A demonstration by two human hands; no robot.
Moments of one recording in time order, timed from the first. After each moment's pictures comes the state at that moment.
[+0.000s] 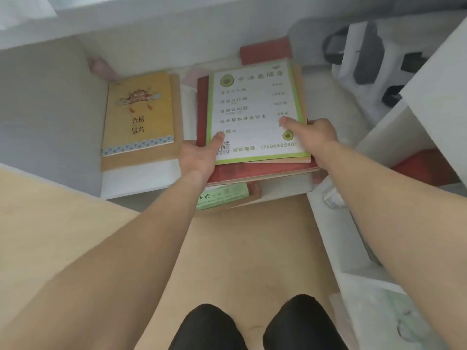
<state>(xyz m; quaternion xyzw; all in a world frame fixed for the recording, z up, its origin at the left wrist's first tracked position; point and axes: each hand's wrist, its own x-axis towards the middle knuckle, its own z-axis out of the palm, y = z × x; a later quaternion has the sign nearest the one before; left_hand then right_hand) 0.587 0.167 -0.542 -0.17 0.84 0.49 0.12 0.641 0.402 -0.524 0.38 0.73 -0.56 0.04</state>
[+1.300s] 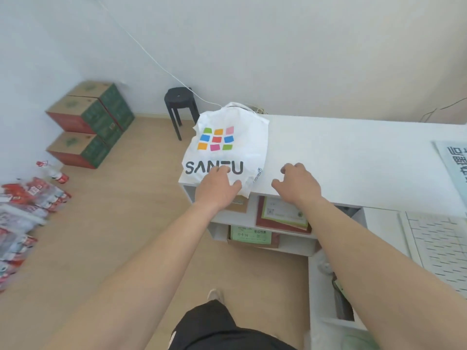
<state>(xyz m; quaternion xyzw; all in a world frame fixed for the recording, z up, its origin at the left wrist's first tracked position) 0.689 0.079 -0.090 -0.03 0.97 0.22 0.08 0.688 0.286 -0.083 0.07 0.97 -0.21 0.11</state>
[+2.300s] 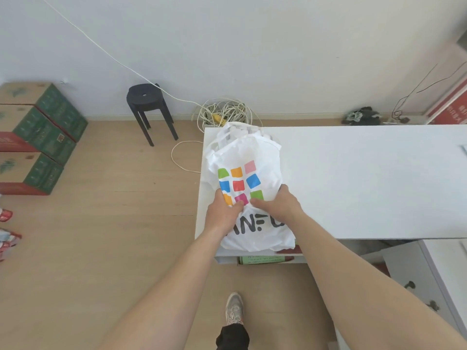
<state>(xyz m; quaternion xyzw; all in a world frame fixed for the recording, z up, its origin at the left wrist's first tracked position) 0.520 -0.022 -0.182 -0.11 0.85 0.49 0.19 0.529 0.151 -0.165 0.27 0.85 -0.41 0.19</state>
